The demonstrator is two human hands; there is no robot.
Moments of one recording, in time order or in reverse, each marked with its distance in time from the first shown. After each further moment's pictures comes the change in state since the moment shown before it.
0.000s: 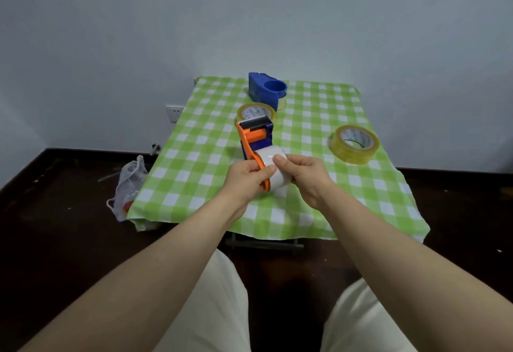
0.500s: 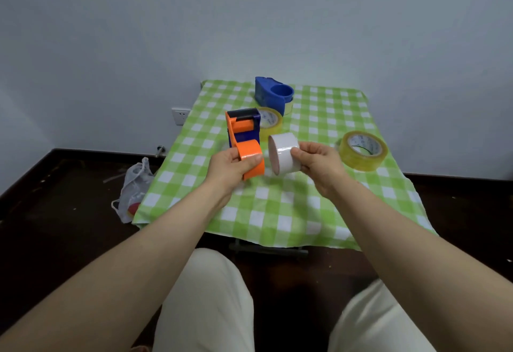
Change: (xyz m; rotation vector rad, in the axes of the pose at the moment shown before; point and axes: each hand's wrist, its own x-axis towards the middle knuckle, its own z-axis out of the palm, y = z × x) left_hand 0.020 0.022 -0.034 -0.040 0.088 0.075; right_hand 0.029 -0.019 -0.007 -0.059 0.118 -0.077
